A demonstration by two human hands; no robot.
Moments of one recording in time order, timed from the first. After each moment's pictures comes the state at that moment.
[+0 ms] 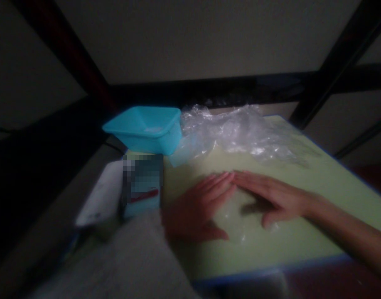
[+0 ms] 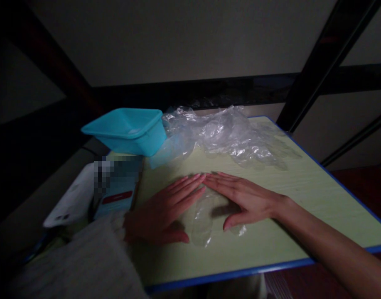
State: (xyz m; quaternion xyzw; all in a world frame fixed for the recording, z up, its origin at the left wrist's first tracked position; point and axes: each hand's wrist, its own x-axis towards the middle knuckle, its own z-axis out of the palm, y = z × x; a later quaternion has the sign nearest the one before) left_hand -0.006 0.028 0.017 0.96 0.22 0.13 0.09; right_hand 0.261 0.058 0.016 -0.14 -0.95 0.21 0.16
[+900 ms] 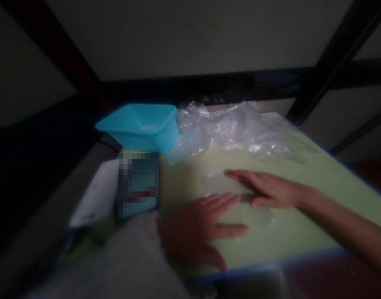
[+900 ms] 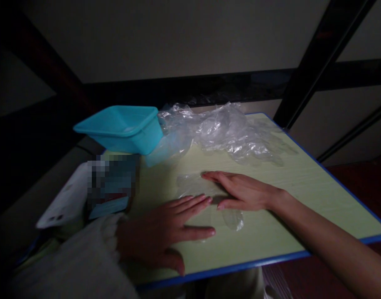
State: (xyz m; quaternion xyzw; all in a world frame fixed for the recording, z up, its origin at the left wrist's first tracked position) left_hand 0.001 0.007 0.020 0.97 0.15 0.08 0.17; right_hand 0.267 0.061 0.014 -0.21 -0.93 0.27 0.14
